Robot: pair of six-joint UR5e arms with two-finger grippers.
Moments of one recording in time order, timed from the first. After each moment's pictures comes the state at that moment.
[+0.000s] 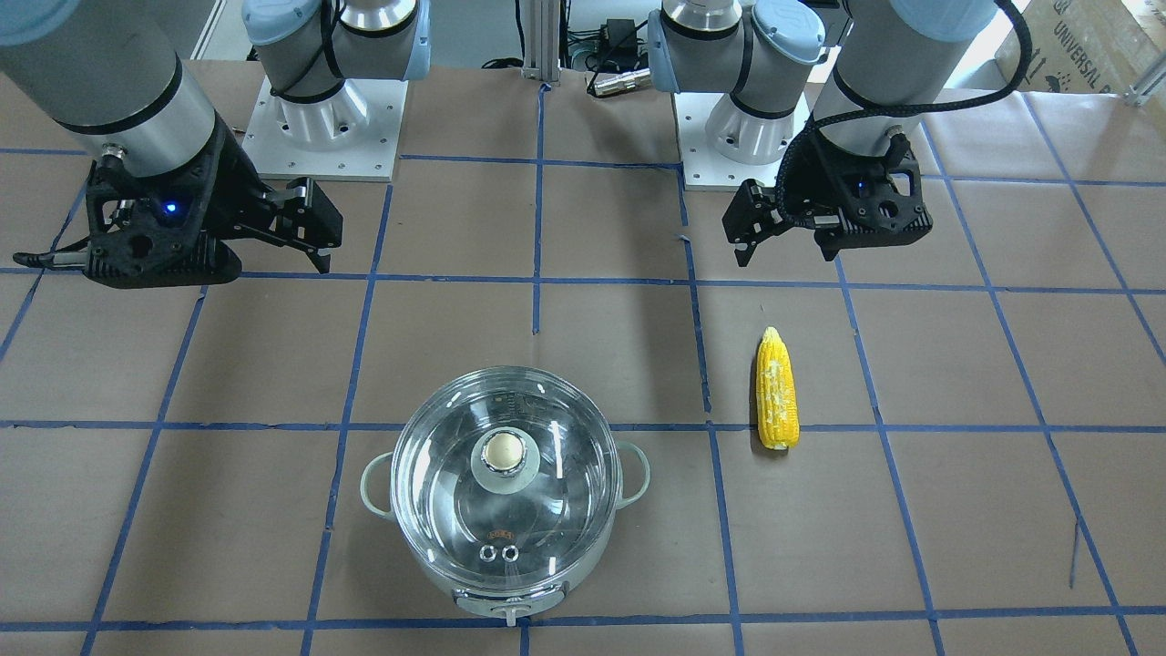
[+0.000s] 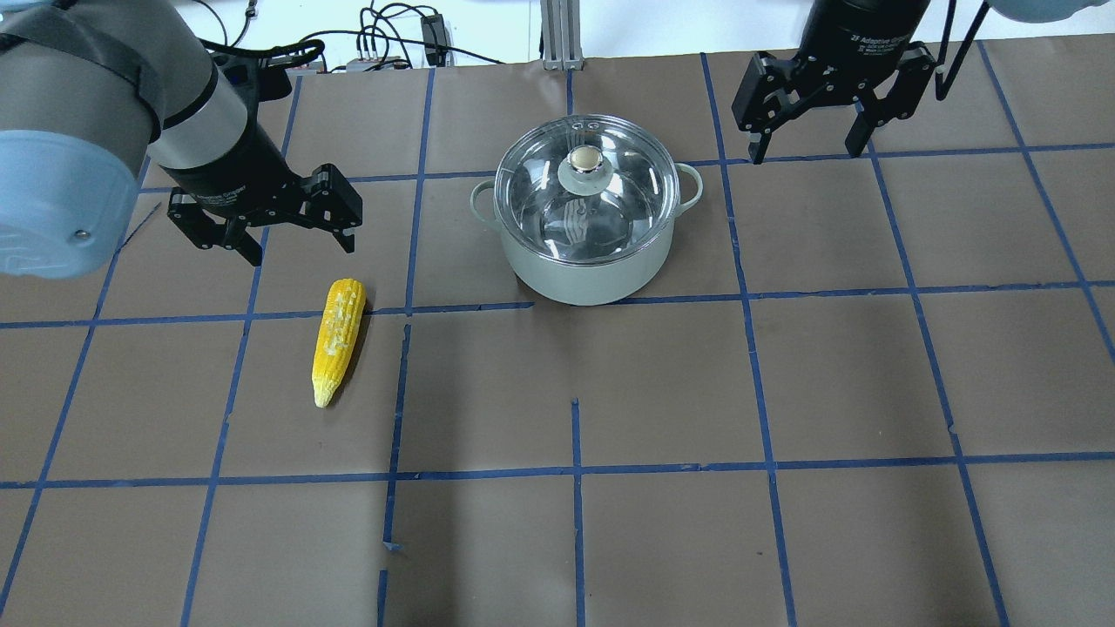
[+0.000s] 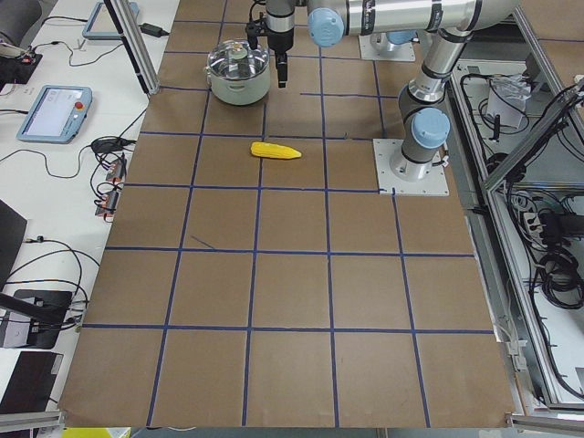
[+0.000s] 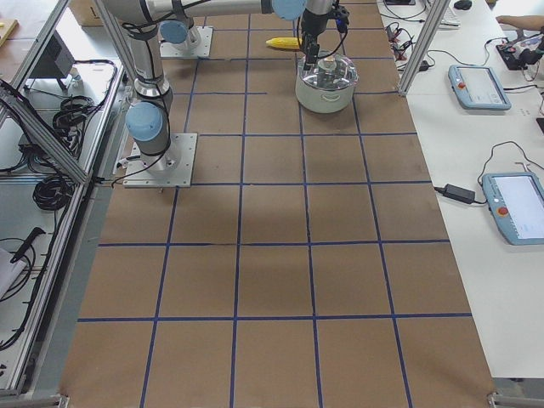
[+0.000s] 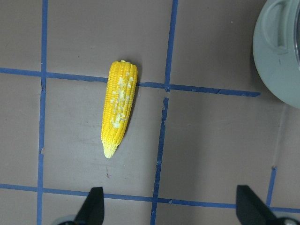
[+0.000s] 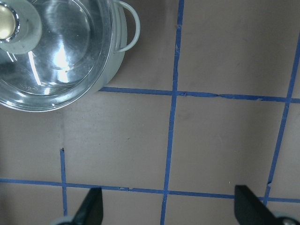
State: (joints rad) left arm -1.54 -1.54 -1.70 -1.47 1.56 -0.08; right arm 1.58 -1.40 1.34 -1.41 -1.53 -0.06
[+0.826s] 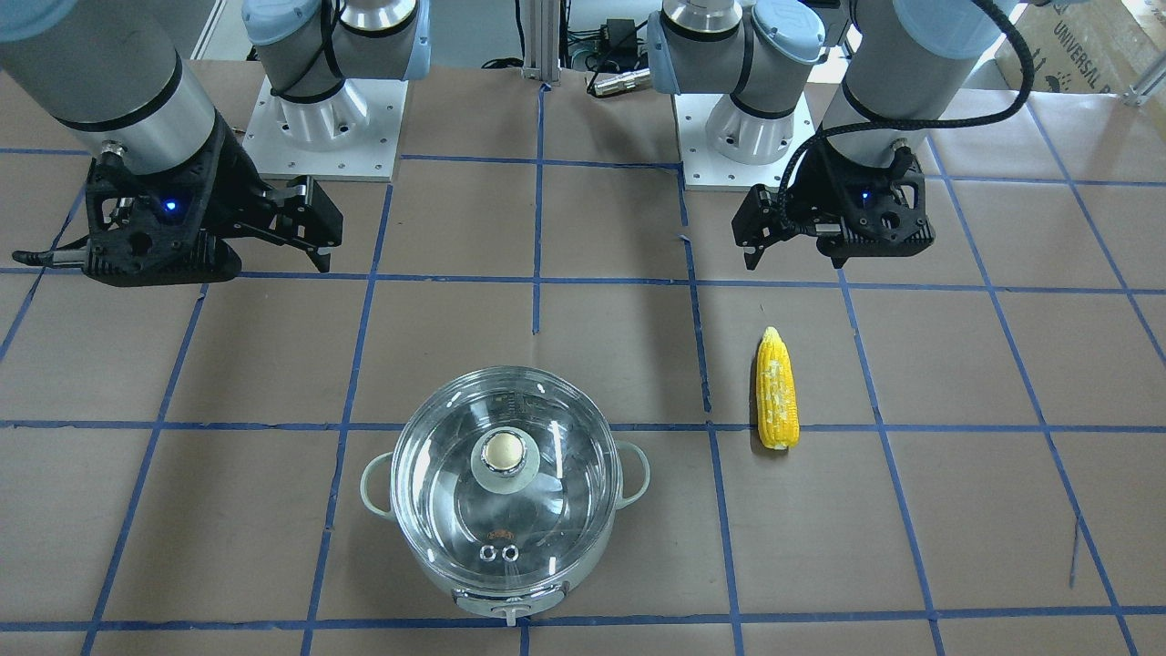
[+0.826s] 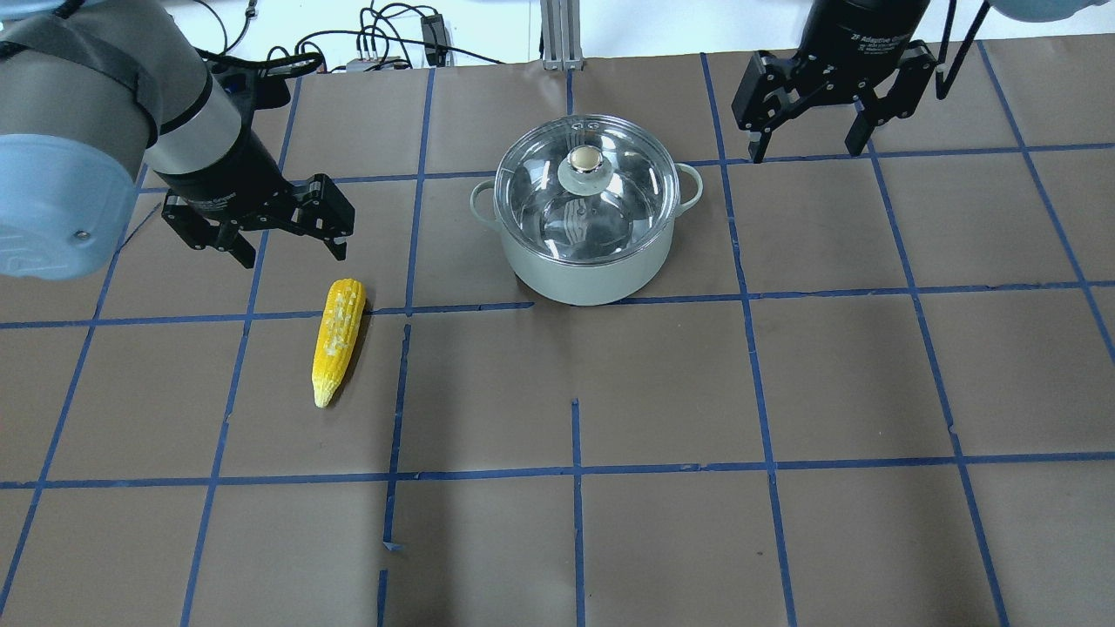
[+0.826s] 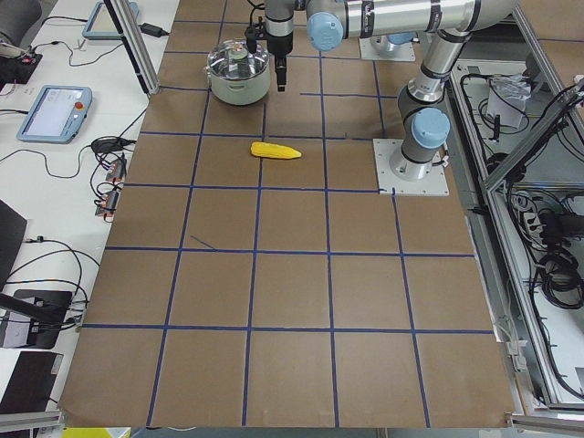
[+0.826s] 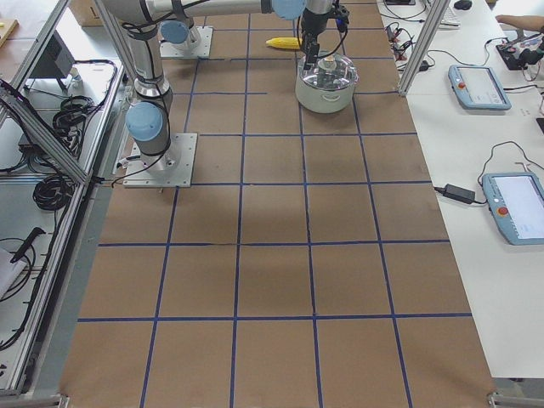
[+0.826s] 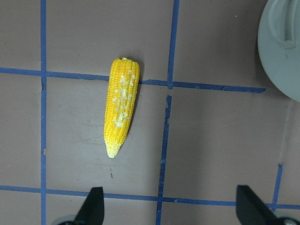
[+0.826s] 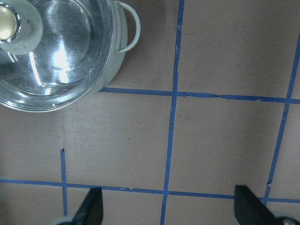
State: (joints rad) left arm -1.51 -1.55 -1.72 -1.46 1.57 0.04; right arm 1.58 -1.40 1.34 -1.41 -1.53 -0.06
